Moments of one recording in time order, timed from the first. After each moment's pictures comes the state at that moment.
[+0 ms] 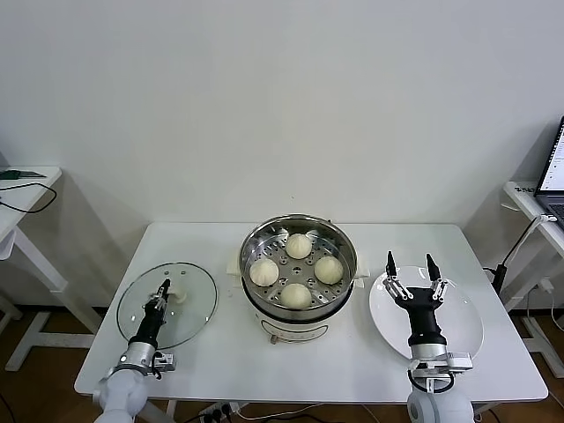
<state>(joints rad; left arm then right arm) 1.14 -1.43 -0.74 -1.31 1.53 -0.25 -0.32 -1.41 1.31 0.54 1.87 0.36 0.36 0.07</state>
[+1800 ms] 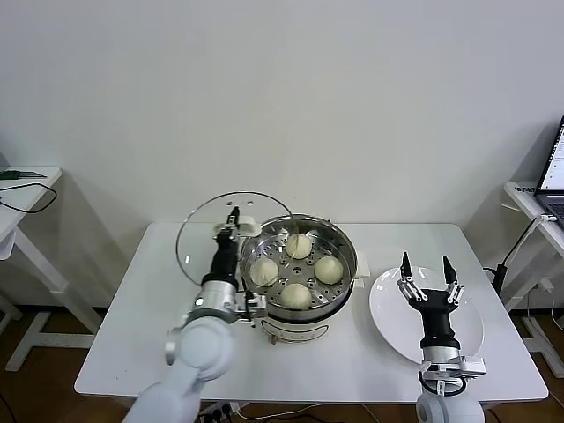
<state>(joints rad) 0.99 -1.29 -0.03 -1.99 1.42 0.51 0.26 -1.43 1.34 0.61 1.89 0.34 0.35 0.07</state>
